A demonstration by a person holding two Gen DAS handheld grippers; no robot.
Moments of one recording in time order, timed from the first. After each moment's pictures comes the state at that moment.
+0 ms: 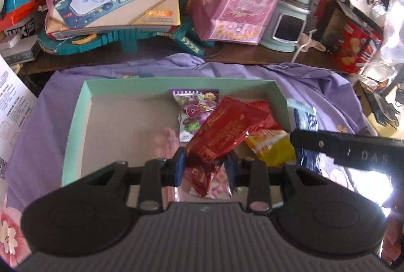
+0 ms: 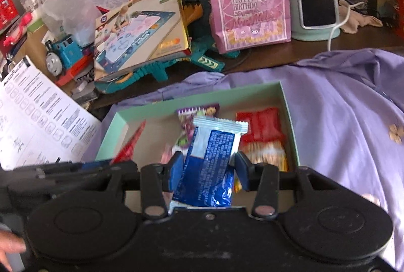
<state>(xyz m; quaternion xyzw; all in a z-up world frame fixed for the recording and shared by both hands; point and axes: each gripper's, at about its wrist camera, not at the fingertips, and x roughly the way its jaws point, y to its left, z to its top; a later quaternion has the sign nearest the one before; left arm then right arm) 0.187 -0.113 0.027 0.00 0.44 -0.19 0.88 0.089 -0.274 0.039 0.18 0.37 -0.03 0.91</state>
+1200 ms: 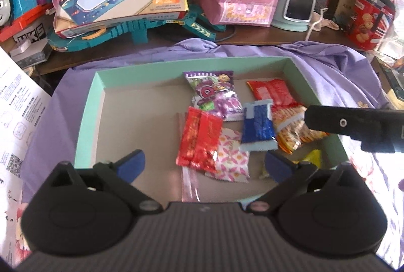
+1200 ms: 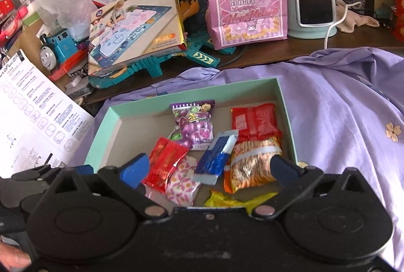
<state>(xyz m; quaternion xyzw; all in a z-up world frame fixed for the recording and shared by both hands) 0.158 -0.117 0.010 0.06 0.44 -0.17 0.88 0.075 -0.268 0.033 0.16 0.38 -0.04 0.91</state>
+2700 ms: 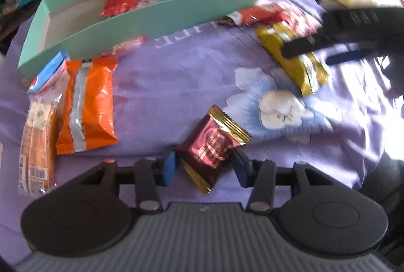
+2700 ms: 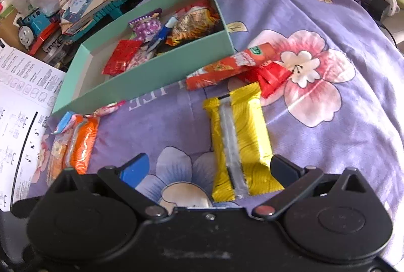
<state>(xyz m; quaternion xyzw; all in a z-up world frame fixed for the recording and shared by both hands) -0.019 -0.085 -0.075 0.14 0.49 -0.29 0.81 -0.097 -0.273 -0.049 0.24 0.45 -0.10 0.86</state>
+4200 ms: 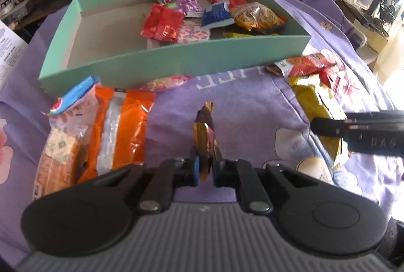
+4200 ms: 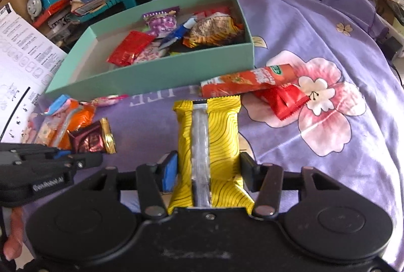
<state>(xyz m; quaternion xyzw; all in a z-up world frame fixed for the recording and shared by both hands) 0.034 -0.088 -0.067 0.08 0.48 -0.23 0.84 -0.072 -0.244 -0.053 0.15 0.44 -0.09 0.88</state>
